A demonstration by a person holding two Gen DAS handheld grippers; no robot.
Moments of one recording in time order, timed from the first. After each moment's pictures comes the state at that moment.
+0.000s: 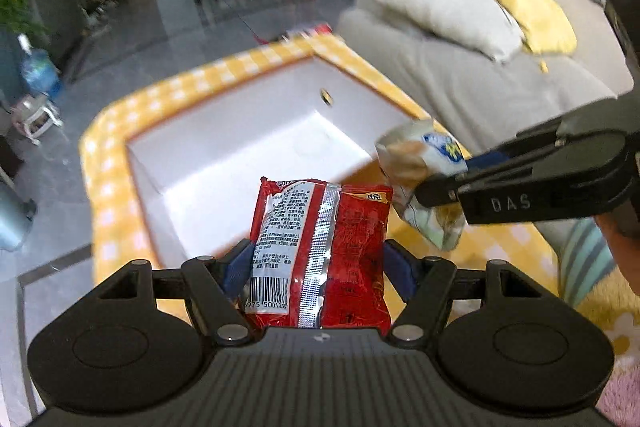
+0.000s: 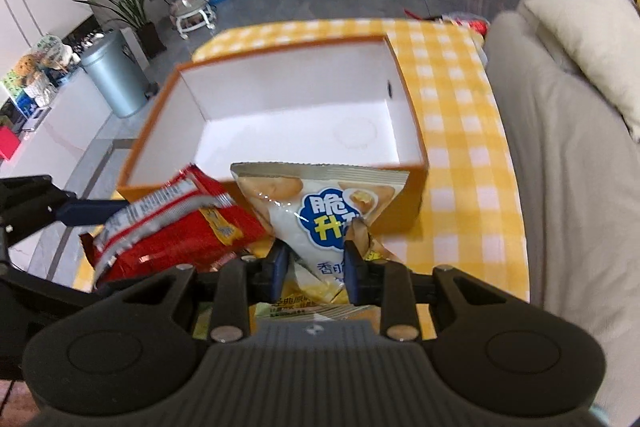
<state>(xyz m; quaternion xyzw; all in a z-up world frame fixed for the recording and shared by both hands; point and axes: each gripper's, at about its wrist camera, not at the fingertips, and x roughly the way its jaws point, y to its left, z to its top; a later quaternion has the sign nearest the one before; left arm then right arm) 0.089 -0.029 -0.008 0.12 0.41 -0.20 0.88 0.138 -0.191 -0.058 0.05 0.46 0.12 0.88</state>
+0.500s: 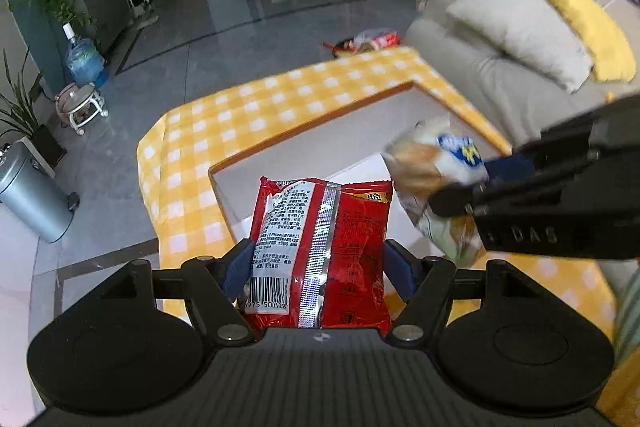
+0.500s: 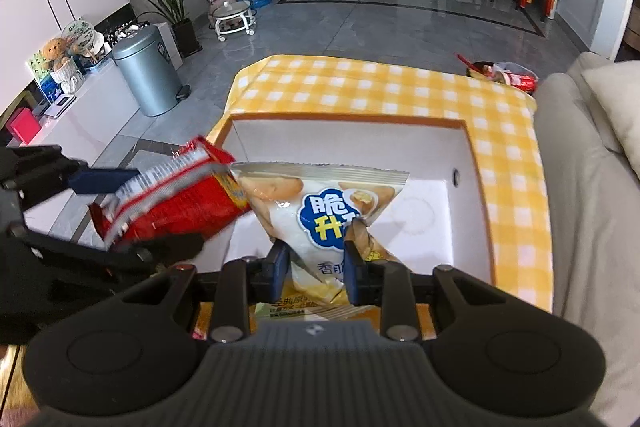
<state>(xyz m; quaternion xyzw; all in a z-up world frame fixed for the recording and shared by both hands) 0.183 -0.005 -0.010 0.13 0.44 -0.13 0.88 0.220 -0.125 -0.023 0.01 0.45 0.17 0.88</state>
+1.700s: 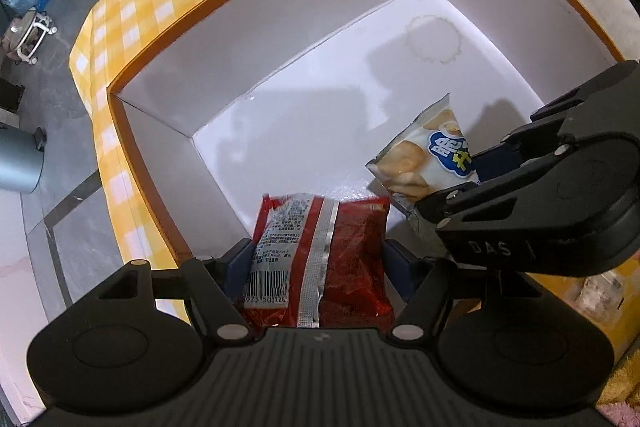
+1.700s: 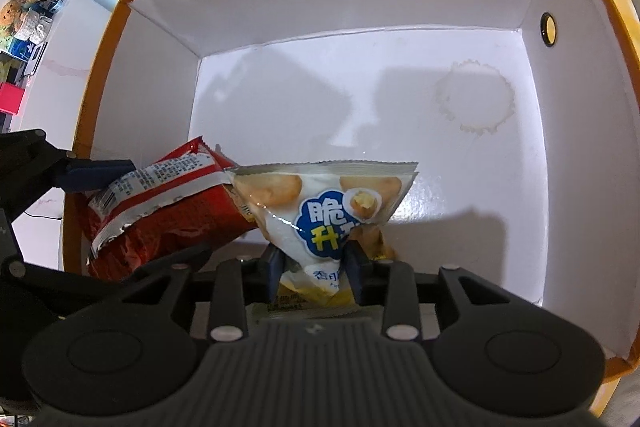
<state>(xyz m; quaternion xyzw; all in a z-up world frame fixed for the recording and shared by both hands) 0.258 -0.021 -0.104 0.20 0.63 -0.14 0.74 0.323 -0.115 -0.166 0.07 0.66 0.18 0.73</state>
